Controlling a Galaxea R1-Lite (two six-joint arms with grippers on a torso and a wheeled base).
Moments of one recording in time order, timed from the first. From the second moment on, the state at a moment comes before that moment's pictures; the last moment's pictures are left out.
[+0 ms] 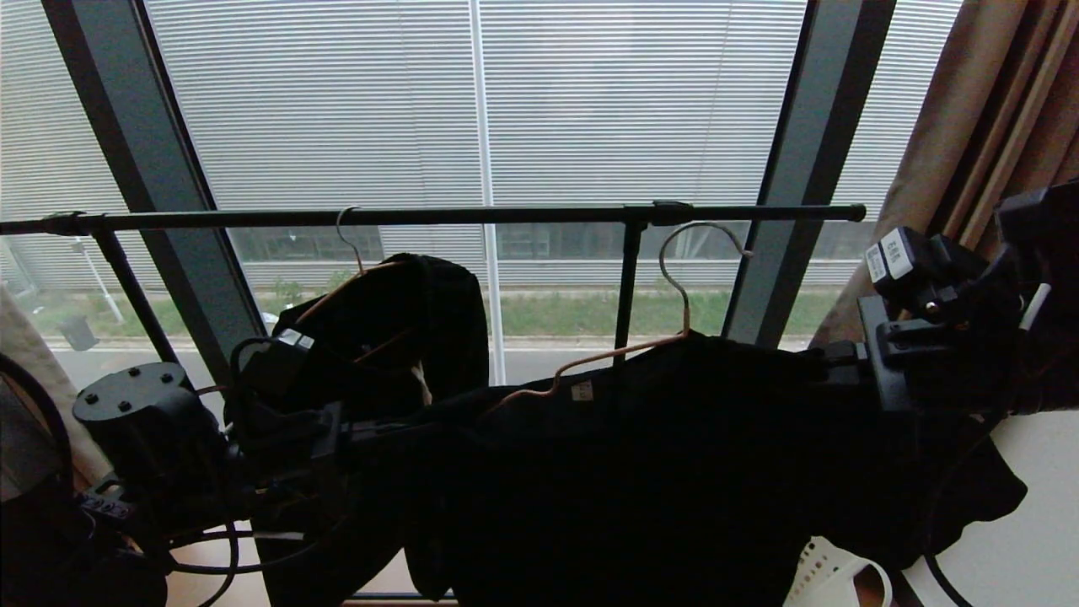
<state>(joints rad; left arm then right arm) -0.20 1.90 -0.30 -1.57 -0.97 -0.31 0.25 1.50 -0.98 0.11 0.70 -0.63</state>
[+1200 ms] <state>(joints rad) -0.28 1.54 -0.85 -0.29 -0.71 0.15 0.30 1.49 -0.75 -0.28 0.72 -0.50</state>
